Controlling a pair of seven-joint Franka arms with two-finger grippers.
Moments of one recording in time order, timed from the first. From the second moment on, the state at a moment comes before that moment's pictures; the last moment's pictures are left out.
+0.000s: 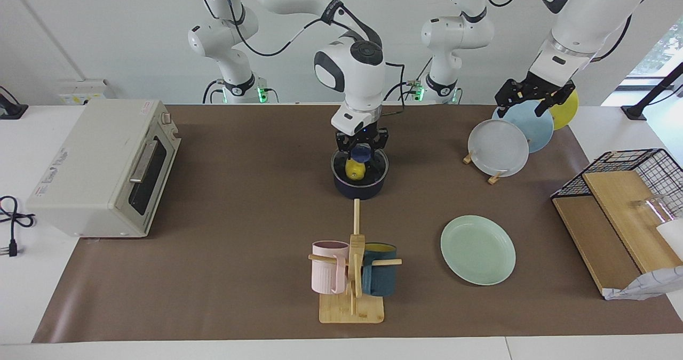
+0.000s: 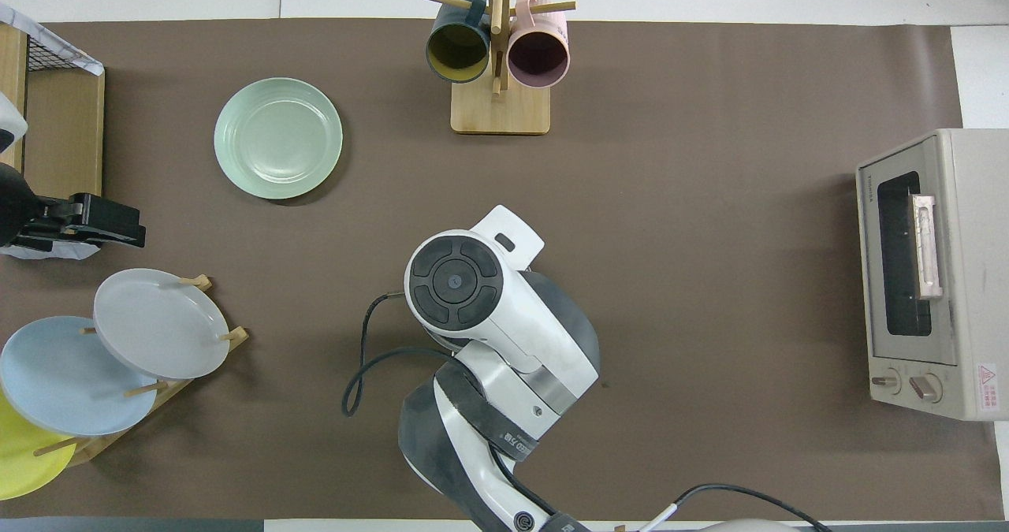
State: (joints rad) left arm -0.07 -0.07 -0.04 -1.64 -0.02 1.52 -0.06; right arm 0.73 0.32 0.00 -1.70 -0.01 2.07 0.70
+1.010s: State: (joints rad) left arm -0.18 -0.07 -0.06 -1.67 -0.02 1.58 -0.22; right arm 0.39 0.29 -0.02 -1.59 -0.03 1.89 0.21
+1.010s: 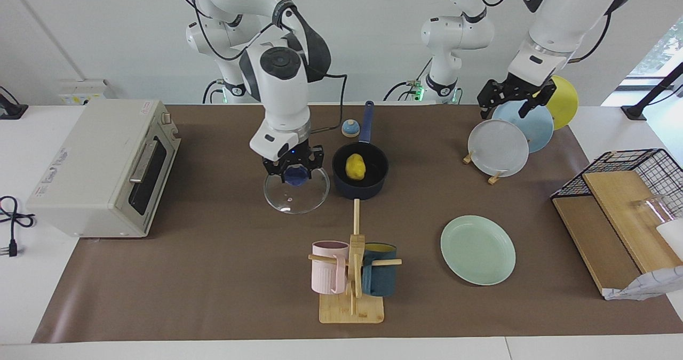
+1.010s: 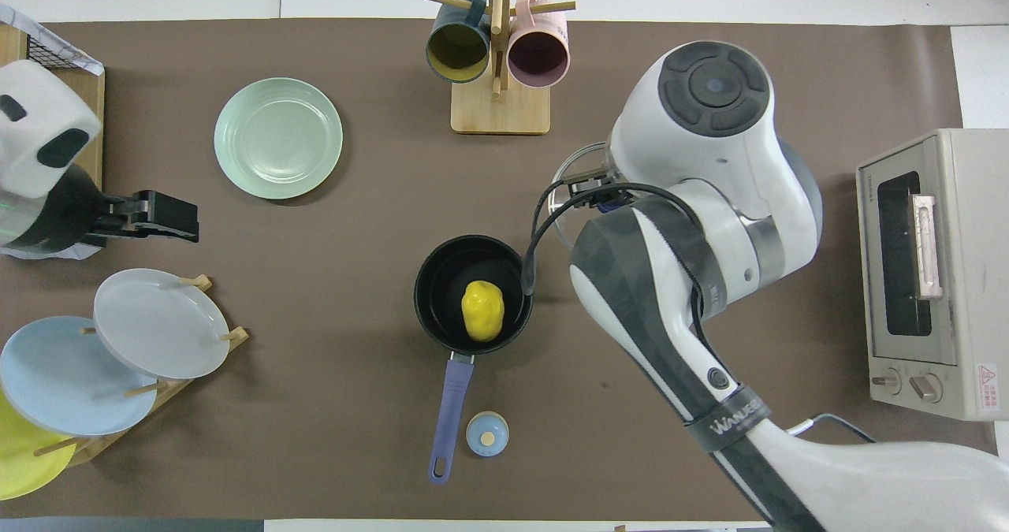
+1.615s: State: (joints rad) left arm -0.55 -0.01 -0.07 -1.95 -0.03 2.00 -0.70; right arm 0.11 0.23 -0.02 -1.88 -0.02 2.07 -0.19
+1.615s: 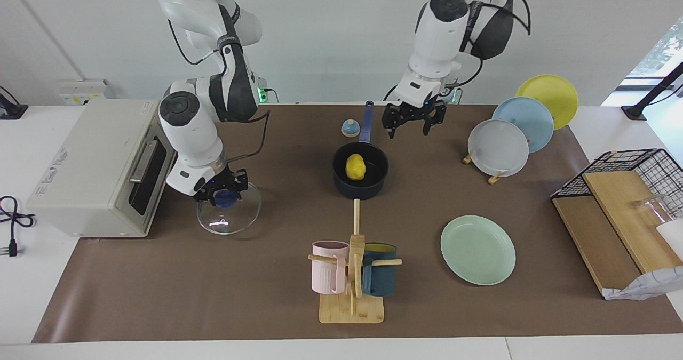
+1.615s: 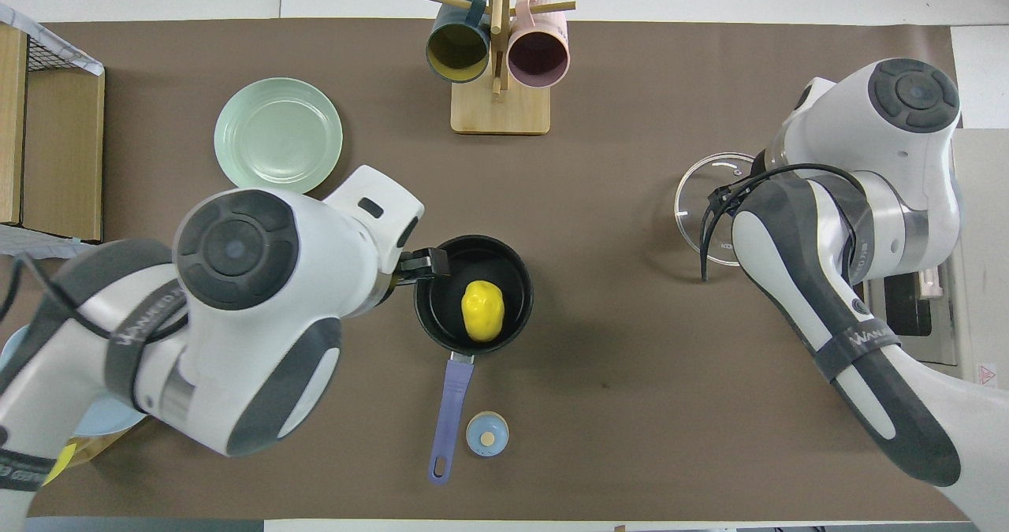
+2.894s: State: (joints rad) left arm -0.68 0.28 -0.07 -1.96 0.00 2.21 -0.78; right arm 0.06 0.11 -0.02 -2.18 -0.02 2.21 -0.23
